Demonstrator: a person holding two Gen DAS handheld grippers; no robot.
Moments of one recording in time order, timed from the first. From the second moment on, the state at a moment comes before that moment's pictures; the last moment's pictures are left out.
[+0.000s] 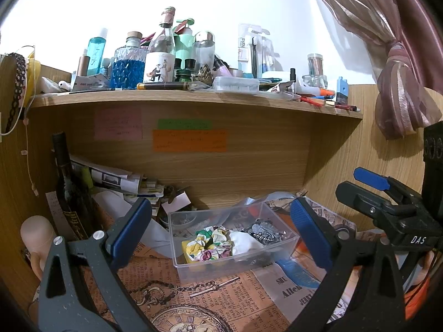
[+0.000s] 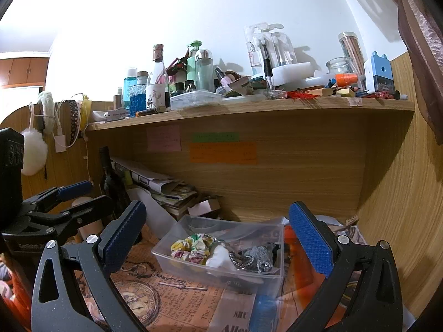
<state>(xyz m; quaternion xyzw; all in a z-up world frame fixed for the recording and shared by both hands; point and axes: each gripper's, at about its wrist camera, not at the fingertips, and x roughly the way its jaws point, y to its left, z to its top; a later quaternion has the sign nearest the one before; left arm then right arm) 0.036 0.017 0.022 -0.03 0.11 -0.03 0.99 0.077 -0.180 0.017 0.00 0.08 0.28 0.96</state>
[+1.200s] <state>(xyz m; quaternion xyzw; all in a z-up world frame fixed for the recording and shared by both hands) 0.034 0.015 0.021 -0.03 0.11 -0.04 0.99 0.075 -0.180 0.017 0.01 0.08 0.28 0.96</state>
